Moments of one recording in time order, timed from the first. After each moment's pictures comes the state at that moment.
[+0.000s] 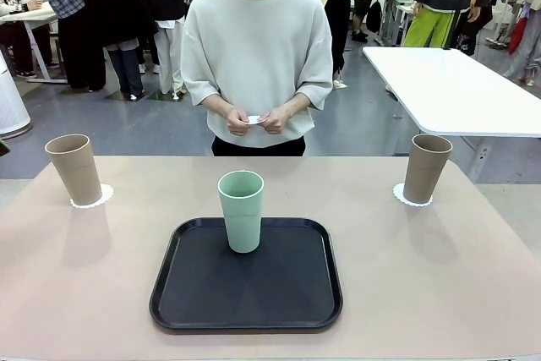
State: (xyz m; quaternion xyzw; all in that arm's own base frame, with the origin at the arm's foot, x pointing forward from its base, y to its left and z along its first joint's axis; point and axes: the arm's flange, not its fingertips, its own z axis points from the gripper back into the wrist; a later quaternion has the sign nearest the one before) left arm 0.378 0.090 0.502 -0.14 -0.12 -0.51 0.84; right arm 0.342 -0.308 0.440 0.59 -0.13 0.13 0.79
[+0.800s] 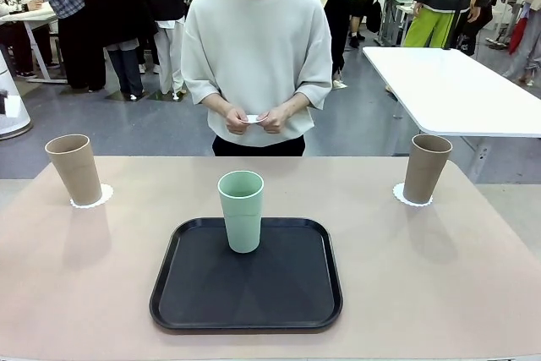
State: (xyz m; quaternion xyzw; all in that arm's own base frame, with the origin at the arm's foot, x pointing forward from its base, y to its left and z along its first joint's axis) left arm 0.331 0.040 0.496 -0.16 0.02 -0.43 0.89; right arm 0.342 -0.308 0.440 0.59 -0.13 0.13 0.79
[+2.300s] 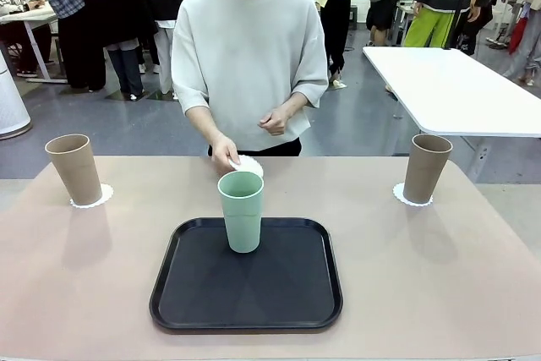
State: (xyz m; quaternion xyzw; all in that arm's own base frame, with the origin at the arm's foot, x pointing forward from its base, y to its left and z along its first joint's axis) left arm 0.334 0.264 0.455 -0.56 -0.12 -0.14 0.81; right arm 0.341 -0.309 0.440 0.59 -0.13 0.13 0.79
